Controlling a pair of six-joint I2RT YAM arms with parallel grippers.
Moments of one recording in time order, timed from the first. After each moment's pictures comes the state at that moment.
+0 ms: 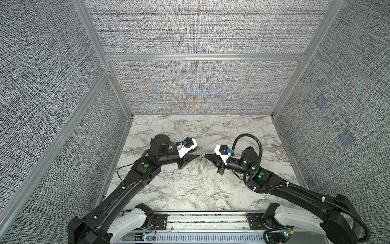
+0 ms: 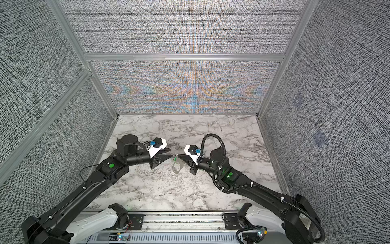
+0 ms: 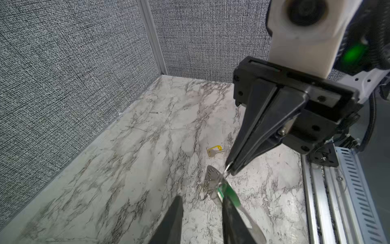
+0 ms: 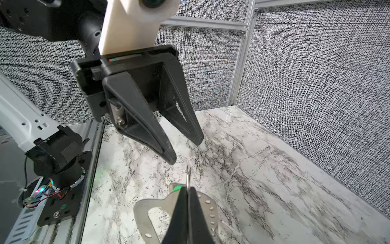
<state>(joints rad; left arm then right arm) -0.58 1.01 0.87 -0.25 0.64 0.31 0.81 1.09 0.64 0.41 -0.37 -0.08</state>
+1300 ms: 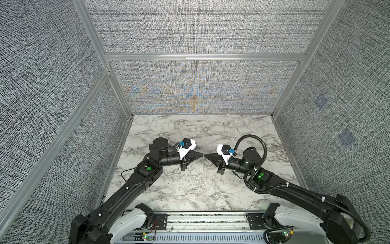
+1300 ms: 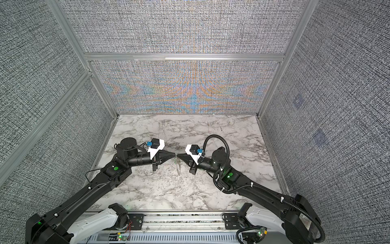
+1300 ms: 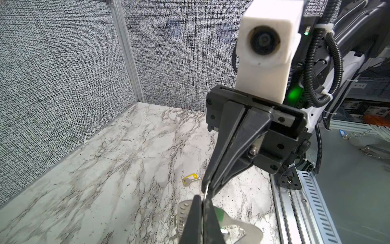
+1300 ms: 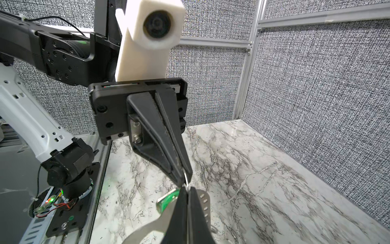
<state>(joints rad) -0.58 1.01 0.81 -0.05 0.81 0.18 0.81 1.08 0.63 0.48 -0.40 -0.05</state>
